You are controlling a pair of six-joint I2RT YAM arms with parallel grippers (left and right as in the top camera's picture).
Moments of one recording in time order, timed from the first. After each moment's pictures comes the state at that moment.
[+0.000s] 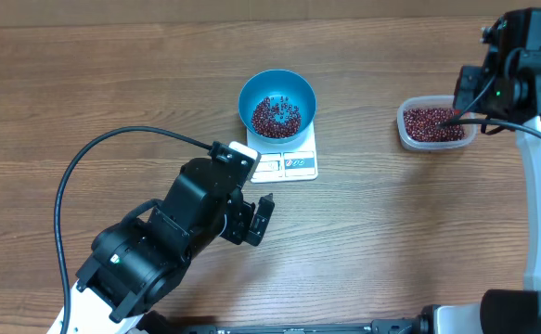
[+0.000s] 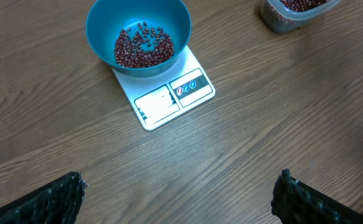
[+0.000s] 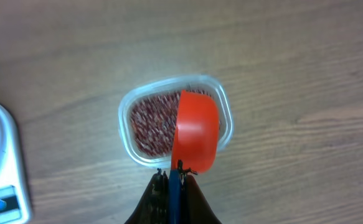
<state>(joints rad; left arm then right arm) -0.69 1.02 1.20 -0.98 -0.10 -0.20 -0.09 1.59 1.71 -1.14 0.12 0.08</state>
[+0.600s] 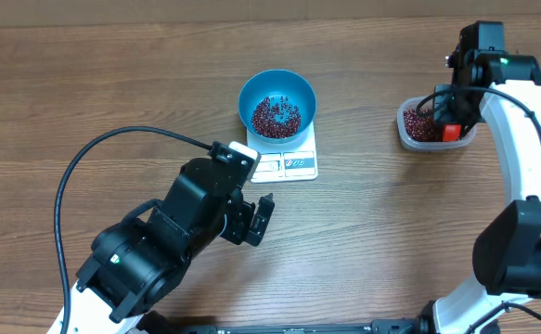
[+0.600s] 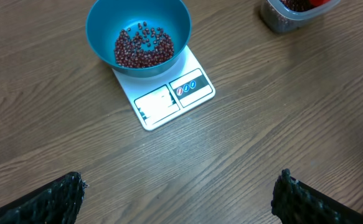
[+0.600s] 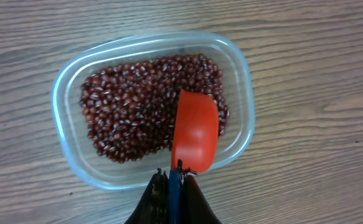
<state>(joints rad) -0.69 1.02 1.20 -0.98 -0.10 -0.20 -0.09 1.84 1.65 -1.08 0.19 0.02</state>
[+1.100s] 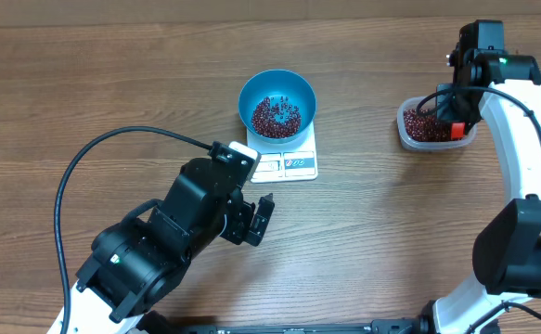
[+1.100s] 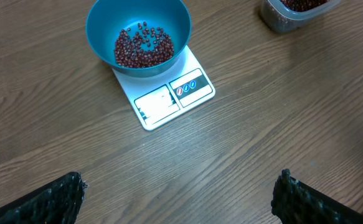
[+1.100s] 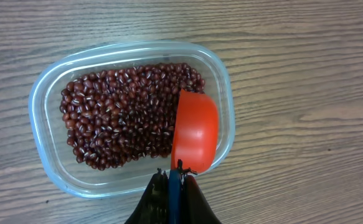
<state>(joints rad) -0.69 1.02 1.20 -0.98 -0.10 -0.20 -0.09 1.85 1.65 -1.06 0.24 -0.04</state>
